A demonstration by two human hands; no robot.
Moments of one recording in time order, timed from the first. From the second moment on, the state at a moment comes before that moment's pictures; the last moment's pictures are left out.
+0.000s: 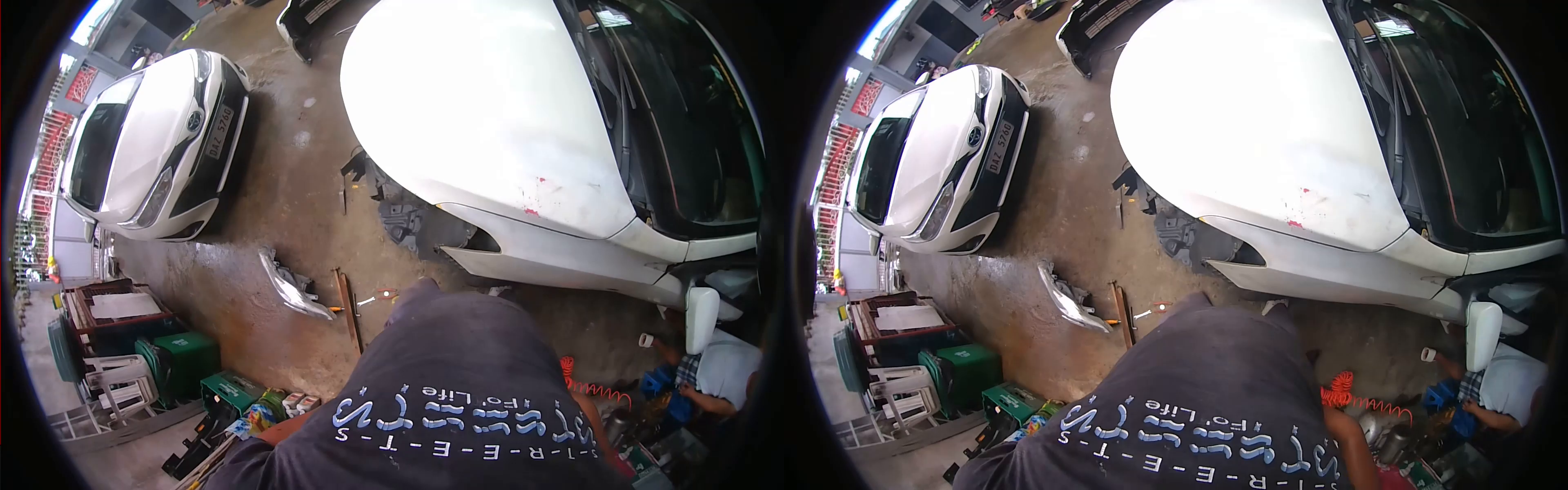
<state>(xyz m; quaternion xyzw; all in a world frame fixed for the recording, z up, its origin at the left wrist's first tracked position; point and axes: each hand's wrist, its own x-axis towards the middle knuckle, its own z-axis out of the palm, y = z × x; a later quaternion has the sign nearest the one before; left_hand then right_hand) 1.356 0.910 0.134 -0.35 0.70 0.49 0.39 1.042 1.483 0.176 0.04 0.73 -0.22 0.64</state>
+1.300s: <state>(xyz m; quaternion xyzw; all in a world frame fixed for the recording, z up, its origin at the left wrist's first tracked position) 1.264 0.930 0.157 -0.39 0.61 0.67 0.17 0.882 1.241 0.090 -0.28 0.58 -0.15 0.75</state>
